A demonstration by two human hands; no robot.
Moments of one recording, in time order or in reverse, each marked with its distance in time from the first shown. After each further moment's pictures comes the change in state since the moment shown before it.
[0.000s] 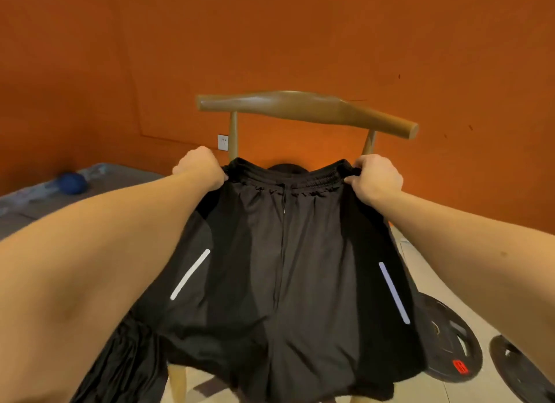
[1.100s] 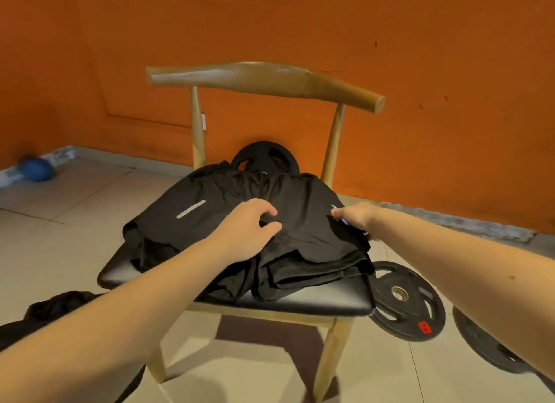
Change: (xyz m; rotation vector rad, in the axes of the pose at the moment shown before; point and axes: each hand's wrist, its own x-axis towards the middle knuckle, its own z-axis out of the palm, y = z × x) left_hand -0.145 0.041 0.102 -0.251 -0.366 0.566; right_hand -0.045 0.104 0.040 0.396 -0.665 0.479
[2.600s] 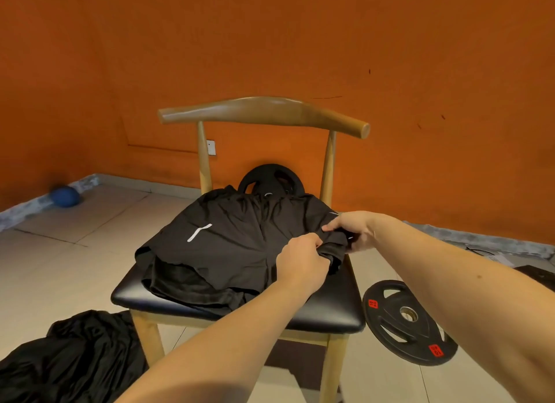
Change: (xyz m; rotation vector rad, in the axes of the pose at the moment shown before) left_hand 0.000 0.106 0.082 0.037 0.197 -0.166; right_hand -0.016 -0.017 -0.025 0.454 -0.332 0.094
